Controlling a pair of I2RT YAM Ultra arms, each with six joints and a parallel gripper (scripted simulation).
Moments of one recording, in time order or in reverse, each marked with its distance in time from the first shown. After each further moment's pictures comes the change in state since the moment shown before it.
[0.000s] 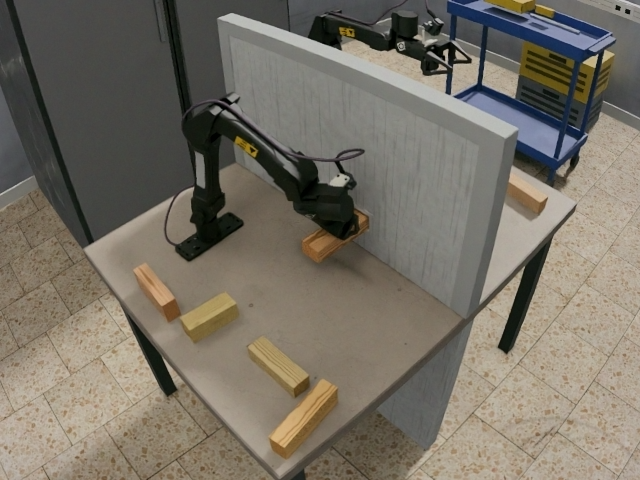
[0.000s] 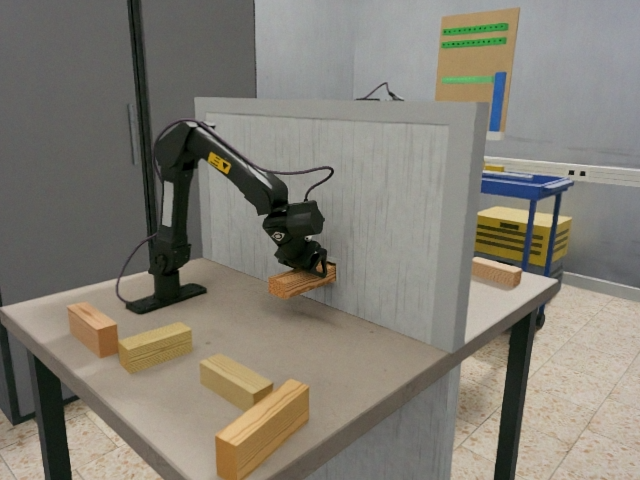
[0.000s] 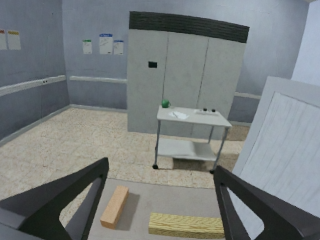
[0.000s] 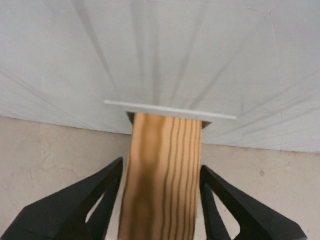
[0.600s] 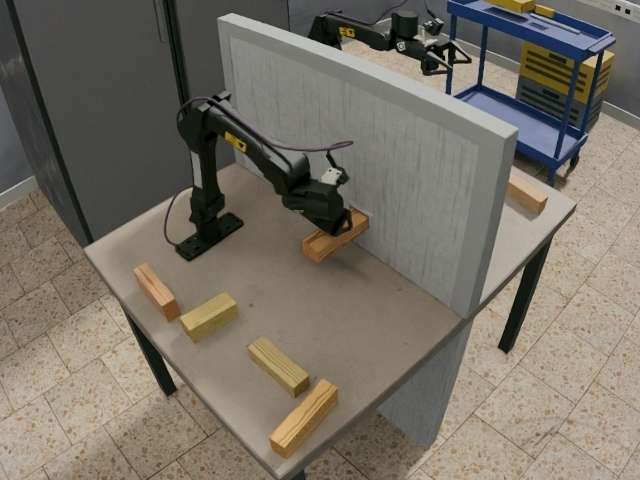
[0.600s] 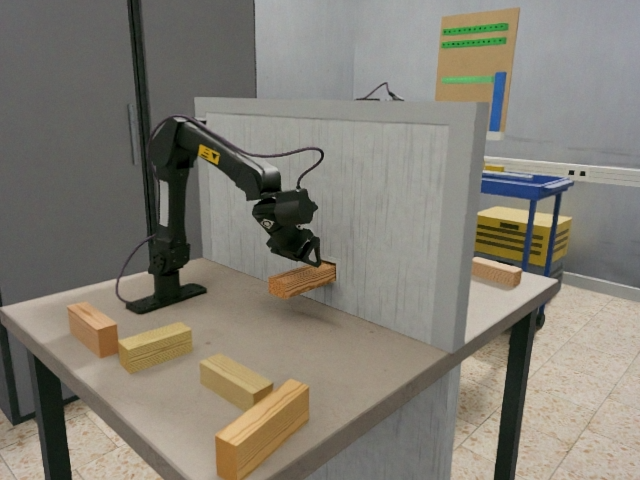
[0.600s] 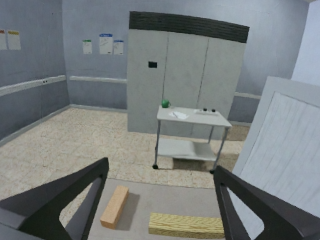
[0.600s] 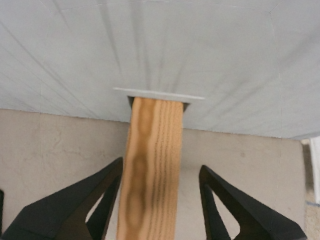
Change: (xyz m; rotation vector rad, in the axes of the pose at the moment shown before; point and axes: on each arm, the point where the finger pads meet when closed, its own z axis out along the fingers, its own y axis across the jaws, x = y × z) left arm 0.000 0.000 0.000 0.000 0.000 0.000; right arm -0.001 -0.009 -0.048 0.030 -0.006 0.003
